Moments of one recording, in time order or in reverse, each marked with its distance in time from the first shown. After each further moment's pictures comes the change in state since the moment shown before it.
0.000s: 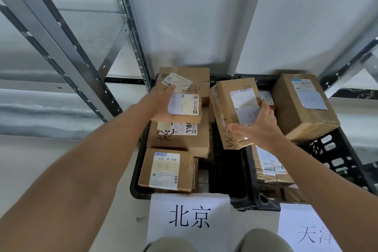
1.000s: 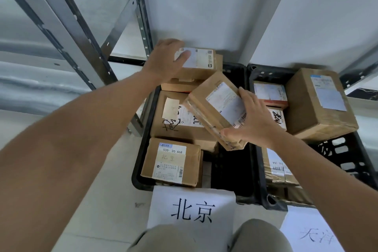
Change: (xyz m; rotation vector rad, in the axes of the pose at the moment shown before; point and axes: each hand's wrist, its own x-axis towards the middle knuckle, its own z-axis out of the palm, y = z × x) left_hand 0.037 -0.018 -0.033 -0.373 0.508 0.049; right_hand 0.015 -0.024 0.027 -0.312 -0.170 -0.310
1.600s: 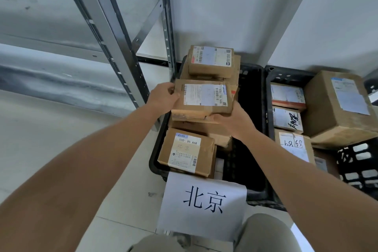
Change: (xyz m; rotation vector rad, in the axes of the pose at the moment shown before) left_hand -0.116 -0.009 0.003 -0.317 -0.114 -0.578; right_hand 0.026 -0.034 0.078 0.575 -0.018 0.188
